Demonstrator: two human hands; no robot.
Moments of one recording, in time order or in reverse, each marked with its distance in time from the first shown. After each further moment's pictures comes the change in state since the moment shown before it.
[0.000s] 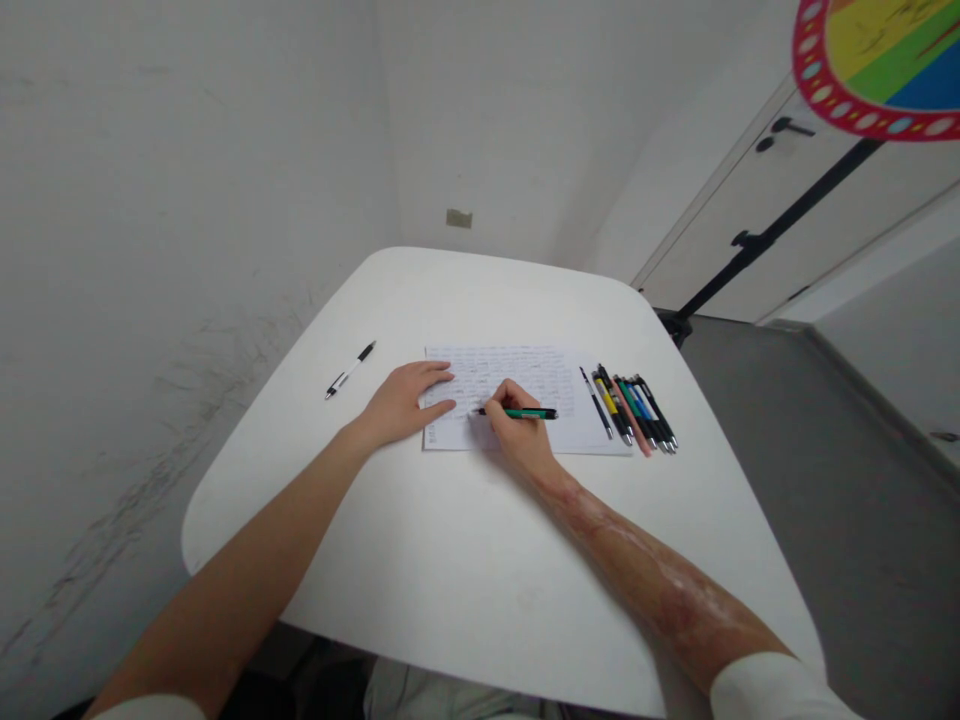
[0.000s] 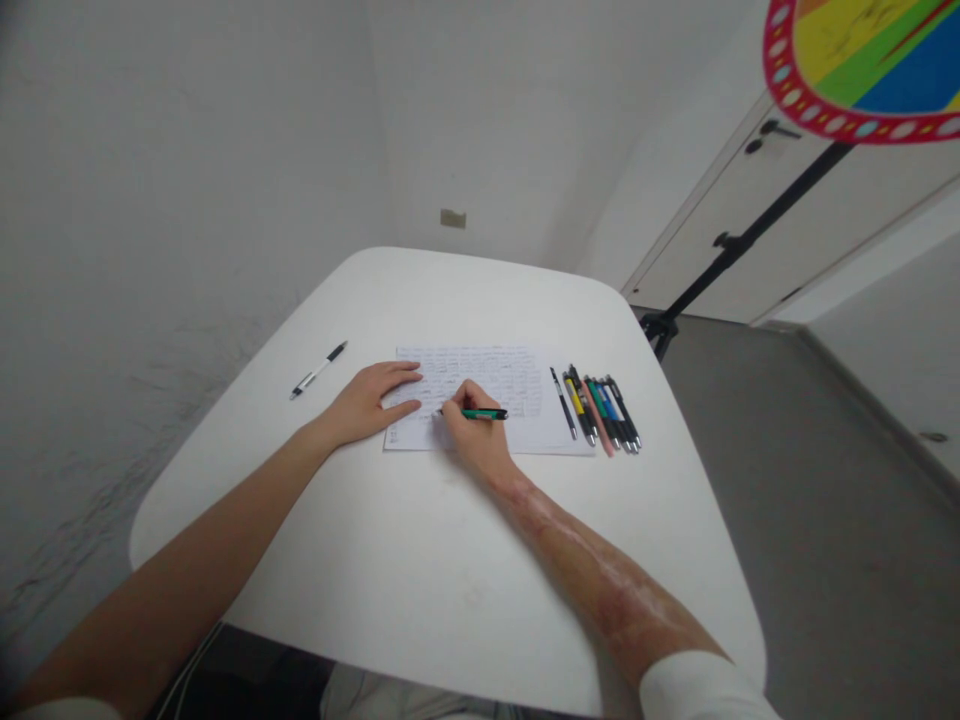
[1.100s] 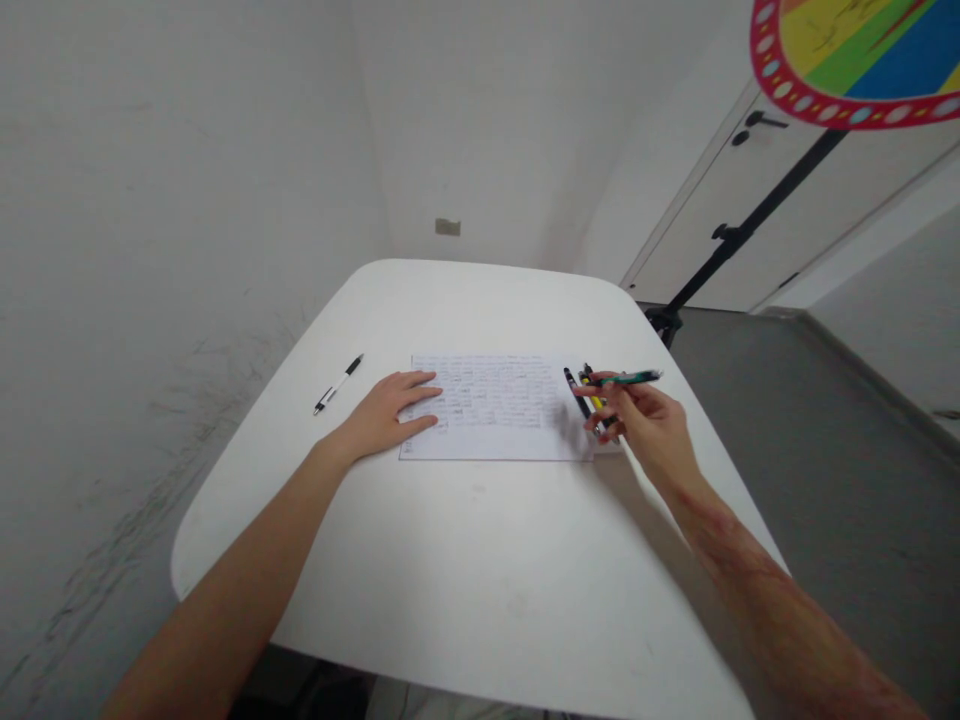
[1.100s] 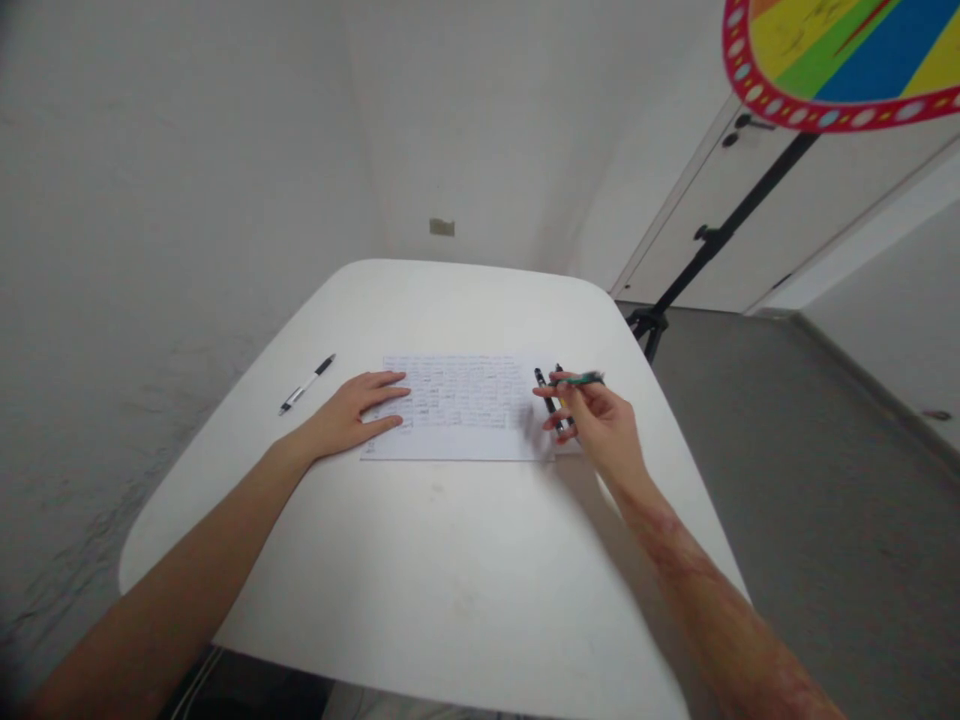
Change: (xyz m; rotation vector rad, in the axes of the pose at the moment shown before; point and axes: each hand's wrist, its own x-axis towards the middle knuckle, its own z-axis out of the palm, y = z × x) left_hand -0.005 -0.007 -0.011 0.040 -0.099 0.074; right_hand -0.007 -0.010 -0.167 -0.050 0.137 0.149
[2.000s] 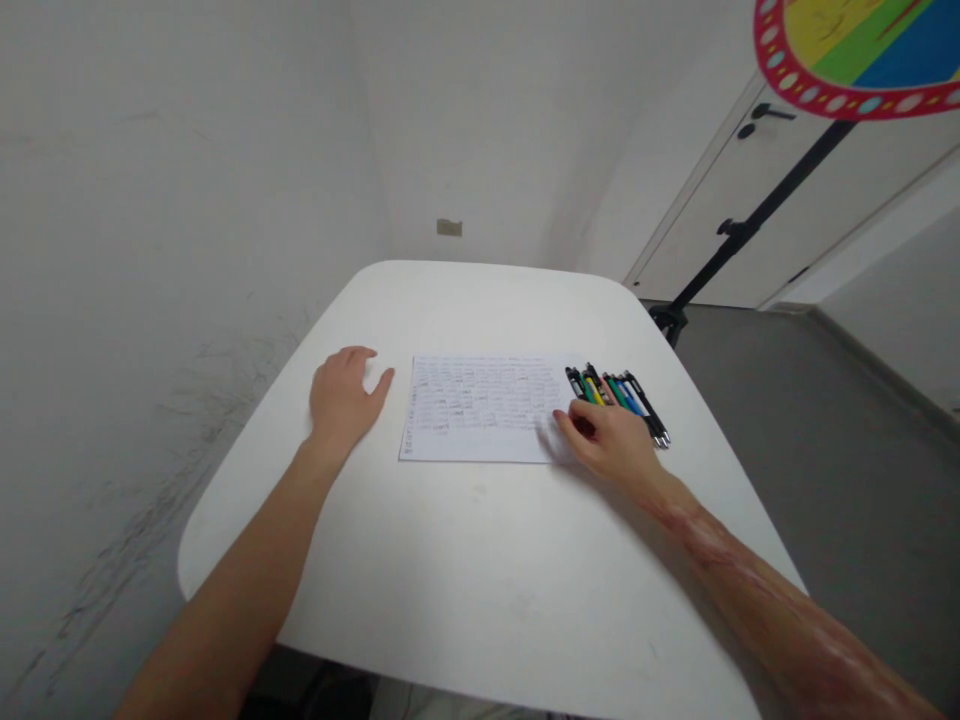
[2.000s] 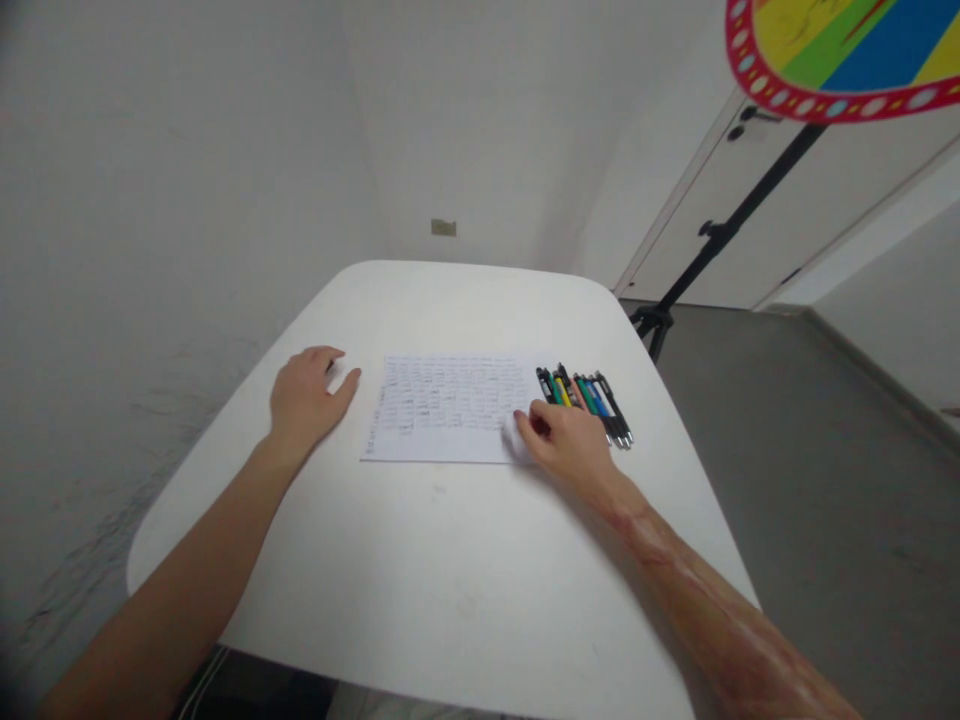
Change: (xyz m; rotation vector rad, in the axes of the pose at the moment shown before) left_hand -0.005 0.010 -0.032 0.328 0.399 -0.475; right_hand -0.005 0.011 0.024 -0.949 -0.169 -0.287
